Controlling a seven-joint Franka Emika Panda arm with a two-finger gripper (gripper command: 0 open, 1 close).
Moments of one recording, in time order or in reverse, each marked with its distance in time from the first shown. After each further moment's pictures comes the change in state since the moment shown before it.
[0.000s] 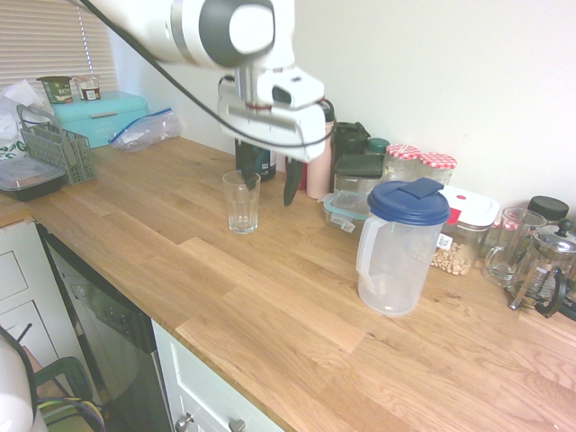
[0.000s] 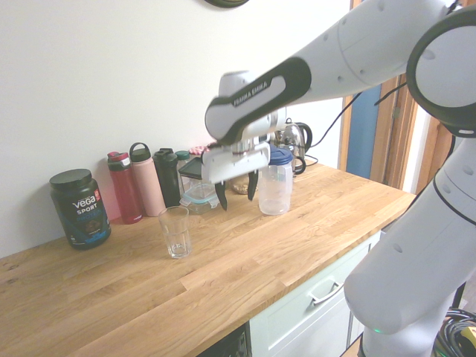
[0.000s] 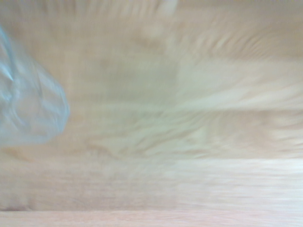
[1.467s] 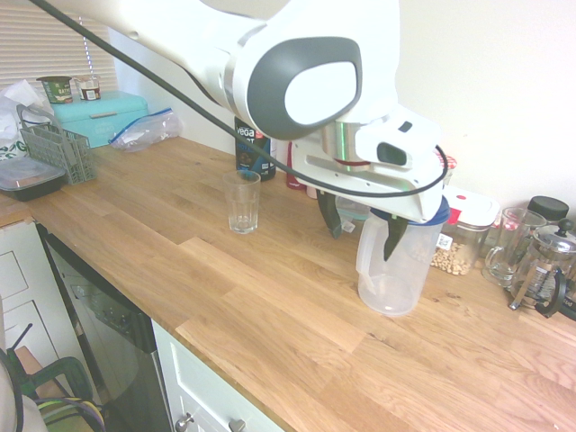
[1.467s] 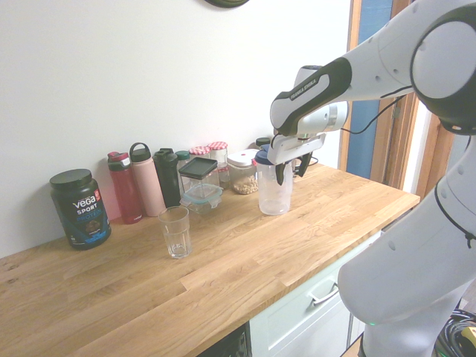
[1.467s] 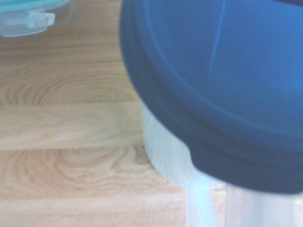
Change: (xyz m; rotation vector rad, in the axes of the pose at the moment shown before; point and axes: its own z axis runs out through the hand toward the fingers) arm 0.107 0.140 0.056 0.076 0.154 -0.005
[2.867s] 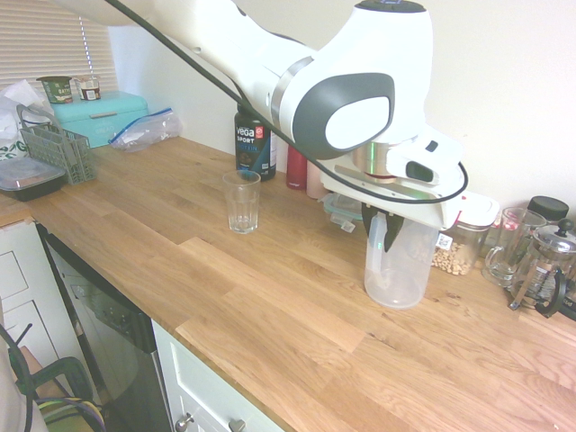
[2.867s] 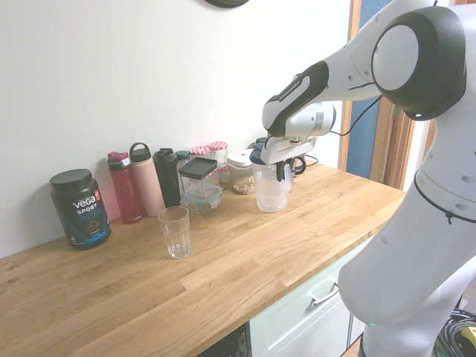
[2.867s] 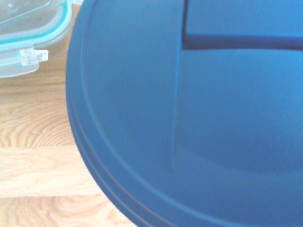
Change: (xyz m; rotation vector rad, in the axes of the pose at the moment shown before) arm 0.036 -0.017 0.017 0.047 -0.008 0.003
